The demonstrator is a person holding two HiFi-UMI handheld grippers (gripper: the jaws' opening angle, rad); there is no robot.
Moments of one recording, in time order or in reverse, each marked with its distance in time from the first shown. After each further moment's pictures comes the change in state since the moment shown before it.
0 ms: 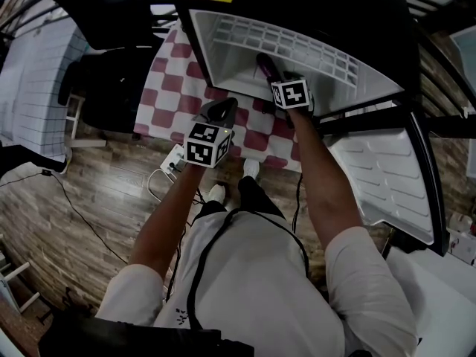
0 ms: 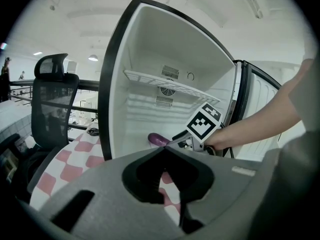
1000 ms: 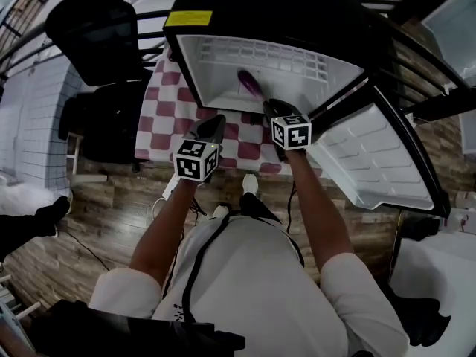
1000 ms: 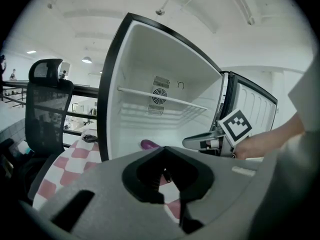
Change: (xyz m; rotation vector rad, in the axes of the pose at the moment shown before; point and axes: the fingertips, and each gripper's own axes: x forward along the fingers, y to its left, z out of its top) left arm -0.034 -0.021 0.019 0.032 -0.042 -0.086; right arm -0.118 0.033 -0.006 0.192 -0.321 0.034
